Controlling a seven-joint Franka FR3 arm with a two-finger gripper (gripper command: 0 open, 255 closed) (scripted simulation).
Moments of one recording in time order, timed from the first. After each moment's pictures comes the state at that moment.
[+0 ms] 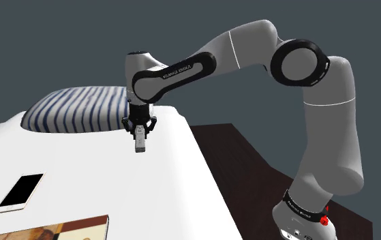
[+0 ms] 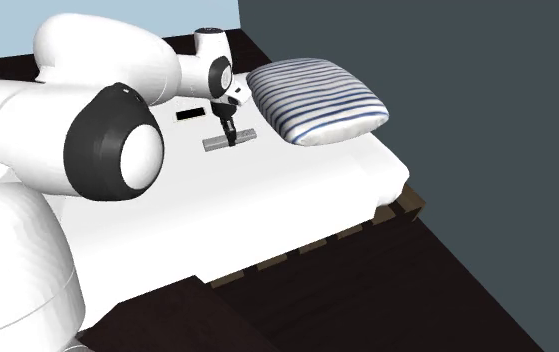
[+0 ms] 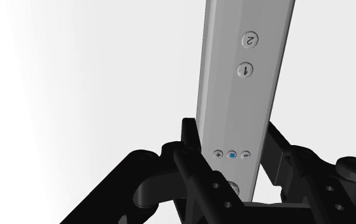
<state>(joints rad) 0.28 0.42 0.20 -1.64 -0.08 2.10 1.05</state>
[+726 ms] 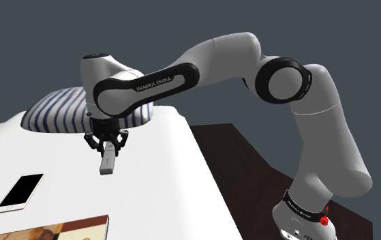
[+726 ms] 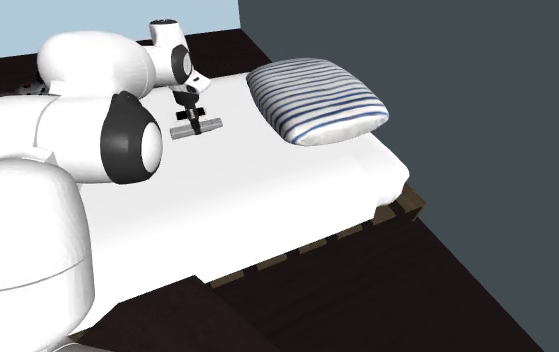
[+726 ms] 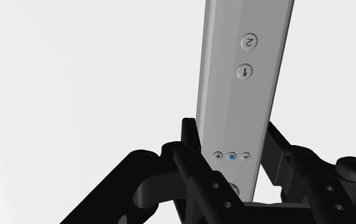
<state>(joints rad) 0.47 0.60 0.23 -1.35 -0.14 1.98 1.27</state>
